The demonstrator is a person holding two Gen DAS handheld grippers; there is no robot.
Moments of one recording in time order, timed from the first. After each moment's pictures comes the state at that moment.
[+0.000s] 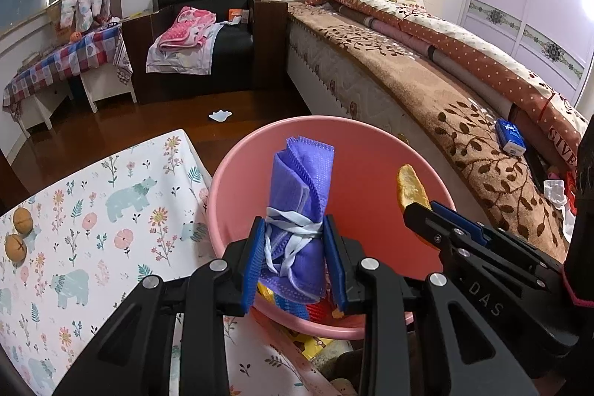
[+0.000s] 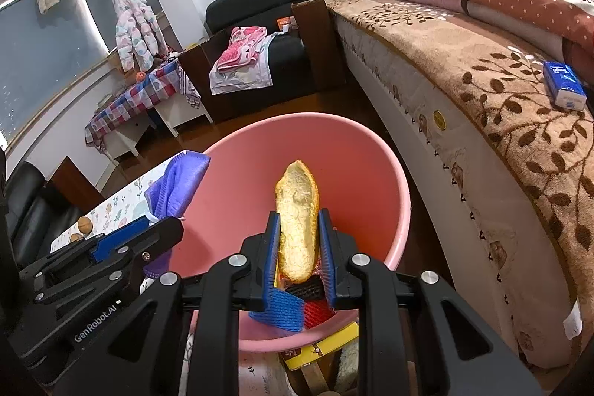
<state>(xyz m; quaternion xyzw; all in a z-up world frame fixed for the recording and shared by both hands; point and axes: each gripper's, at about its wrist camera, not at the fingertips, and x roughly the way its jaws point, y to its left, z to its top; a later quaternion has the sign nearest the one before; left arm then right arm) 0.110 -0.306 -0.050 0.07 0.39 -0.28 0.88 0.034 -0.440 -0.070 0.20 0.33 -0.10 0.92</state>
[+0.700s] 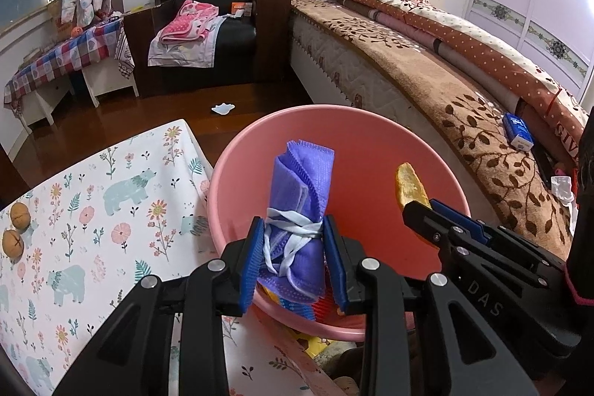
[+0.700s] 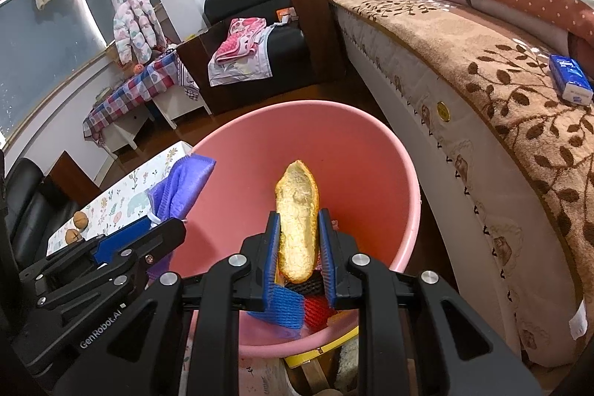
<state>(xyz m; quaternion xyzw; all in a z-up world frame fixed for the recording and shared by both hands) 0.116 -0.308 -0.061 0.07 0.40 -0.27 0.87 0.044 -0.440 -0.079 0.21 0.35 -0.10 0.91</state>
